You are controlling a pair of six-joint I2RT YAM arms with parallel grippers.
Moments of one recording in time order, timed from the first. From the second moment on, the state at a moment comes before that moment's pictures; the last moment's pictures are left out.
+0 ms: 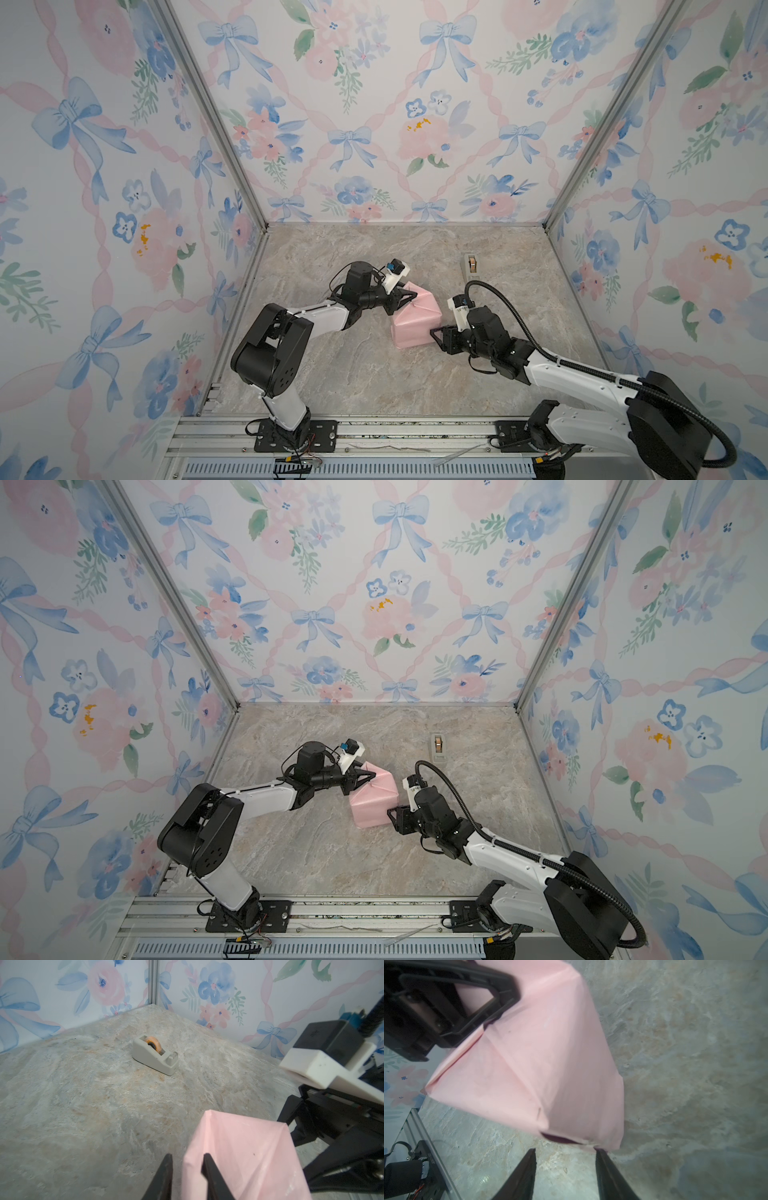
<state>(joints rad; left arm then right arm) -0.48 1.69 0.84 0.43 0.67 0.07 0.71 1.19 0.49 0.06 -0.10 0.55</state>
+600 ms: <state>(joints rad) -0.53 1.63 0.79 0.42 0.52 0.04 0.70 1.02 0.56 -0.02 -0.20 0.54</state>
